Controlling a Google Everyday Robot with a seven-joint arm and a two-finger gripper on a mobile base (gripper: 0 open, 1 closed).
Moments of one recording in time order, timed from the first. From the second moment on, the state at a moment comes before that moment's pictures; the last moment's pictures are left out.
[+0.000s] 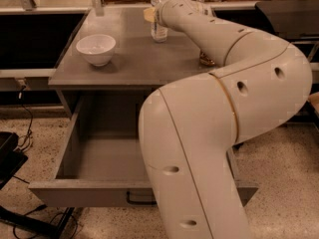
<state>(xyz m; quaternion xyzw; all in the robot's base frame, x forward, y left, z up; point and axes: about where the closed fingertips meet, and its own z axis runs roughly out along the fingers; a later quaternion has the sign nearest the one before) 0.951 -0.013 0.920 -0.13 0.78 0.08 0.60</state>
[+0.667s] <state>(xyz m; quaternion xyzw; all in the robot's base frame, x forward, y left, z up) 0.951 -0.013 0.920 -0.13 0.78 0.08 0.60</state>
